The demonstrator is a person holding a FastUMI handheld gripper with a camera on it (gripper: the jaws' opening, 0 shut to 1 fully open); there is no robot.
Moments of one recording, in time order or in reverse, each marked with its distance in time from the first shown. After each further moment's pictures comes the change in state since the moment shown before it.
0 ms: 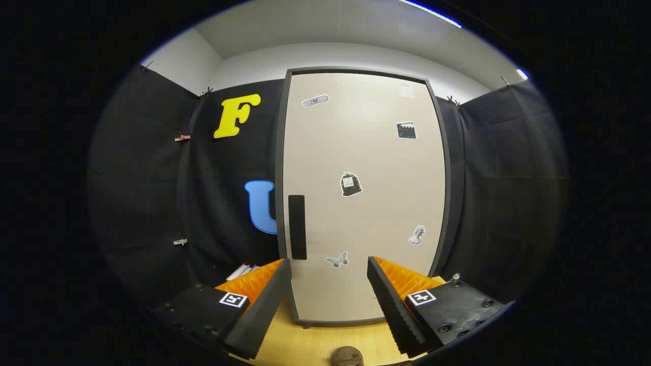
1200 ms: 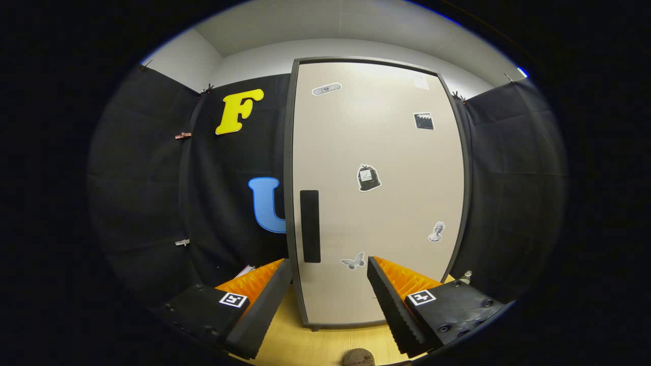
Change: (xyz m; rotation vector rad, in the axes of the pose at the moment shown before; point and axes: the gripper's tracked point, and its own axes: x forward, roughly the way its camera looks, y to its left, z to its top) arm 0.045 0.032 -0.012 0.018 0.017 0.022
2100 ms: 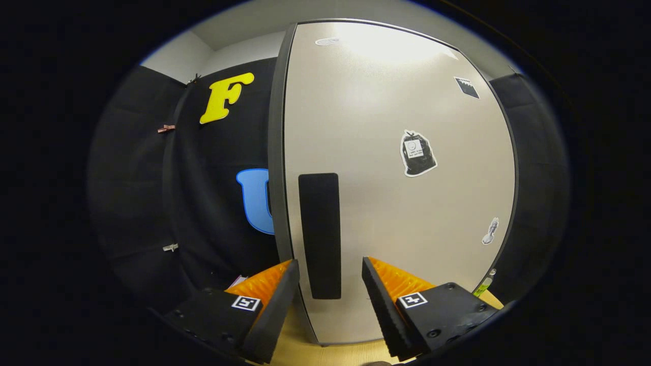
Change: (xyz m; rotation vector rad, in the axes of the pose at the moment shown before) arm 0.120 0.020 -0.019 0.027 0.022 -0.031
